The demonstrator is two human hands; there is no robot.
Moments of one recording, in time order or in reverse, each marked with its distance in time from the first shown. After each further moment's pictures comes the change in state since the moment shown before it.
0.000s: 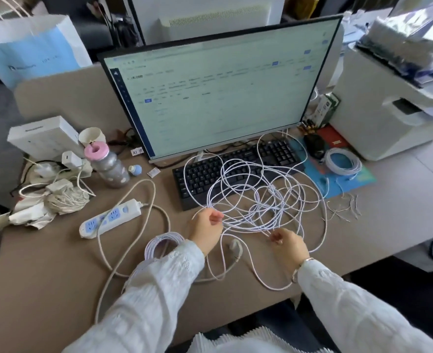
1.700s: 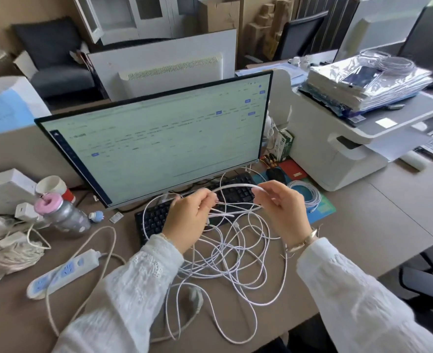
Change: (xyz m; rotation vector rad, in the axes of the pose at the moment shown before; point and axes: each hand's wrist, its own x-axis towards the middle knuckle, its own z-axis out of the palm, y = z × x) left_hand 0.024 0.179 0.016 0.307 0.019 0.526; right_hand 0.044 -0.052 -0.185 0.409 0.496 -0.649
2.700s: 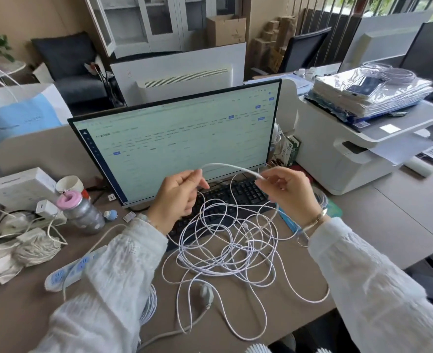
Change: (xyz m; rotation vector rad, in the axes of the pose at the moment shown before) left_hand -0.005 0.005 -0.062 -0.734 -0.065 -0.198; right_hand 0.017 -0.032 -0.009 -0.035 -0.110 -0.003
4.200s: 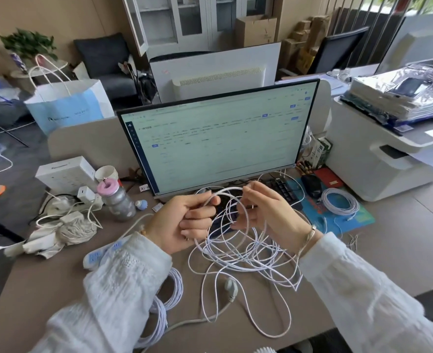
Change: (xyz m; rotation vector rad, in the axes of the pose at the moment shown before) left_hand -0.057 0.002 -0.053 -0.808 -0.443 -0.525; right_hand -0.034 -0.092 0.071 0.833 -0.438 0.532
